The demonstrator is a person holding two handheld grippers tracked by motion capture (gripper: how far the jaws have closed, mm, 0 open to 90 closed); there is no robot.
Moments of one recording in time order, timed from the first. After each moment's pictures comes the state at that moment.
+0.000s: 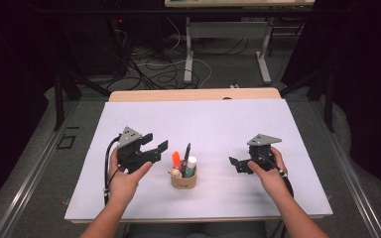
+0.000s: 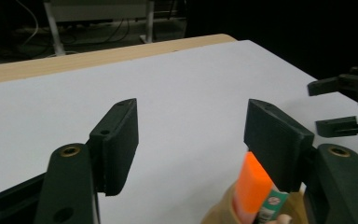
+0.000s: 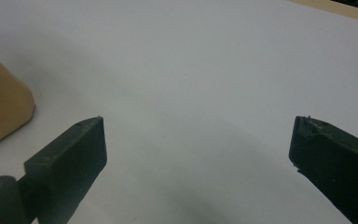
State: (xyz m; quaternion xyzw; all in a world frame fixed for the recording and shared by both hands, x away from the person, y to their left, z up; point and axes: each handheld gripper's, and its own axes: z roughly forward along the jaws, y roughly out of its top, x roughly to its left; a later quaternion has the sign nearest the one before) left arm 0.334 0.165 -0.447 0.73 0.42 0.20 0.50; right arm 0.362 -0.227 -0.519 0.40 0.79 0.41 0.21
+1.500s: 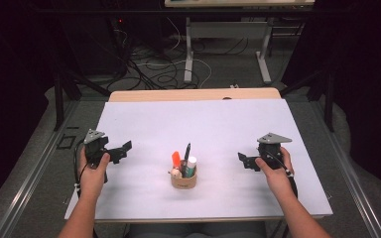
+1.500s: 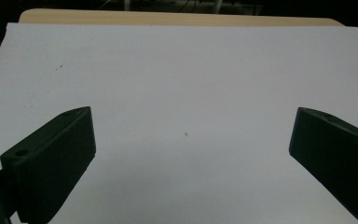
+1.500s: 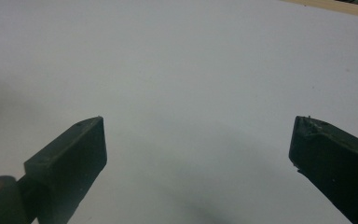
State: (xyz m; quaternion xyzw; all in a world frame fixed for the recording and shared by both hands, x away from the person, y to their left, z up) left arm 0.381 0.276 -0.518 0.69 0.53 0.22 0.44; right arm 0.367 -0.252 -0.525 0.46 0.75 0.41 0.23
